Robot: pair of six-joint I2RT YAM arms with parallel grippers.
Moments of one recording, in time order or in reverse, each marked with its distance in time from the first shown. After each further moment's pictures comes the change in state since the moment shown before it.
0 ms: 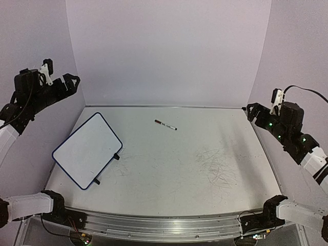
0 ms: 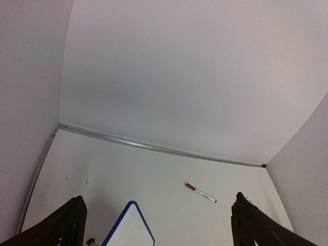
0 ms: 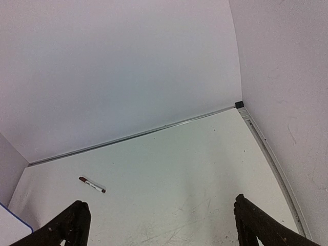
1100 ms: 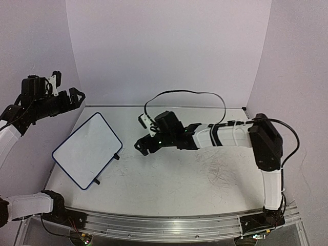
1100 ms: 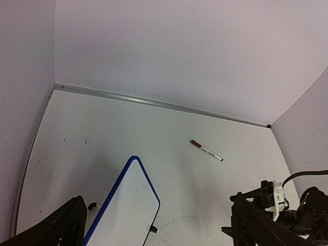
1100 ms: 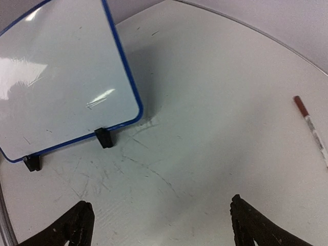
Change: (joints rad) left arm 0.000 0.011 -0.031 -0.176 0.086 0.030; right arm 0.664 1.256 0.717 0.172 -0.264 -0.238
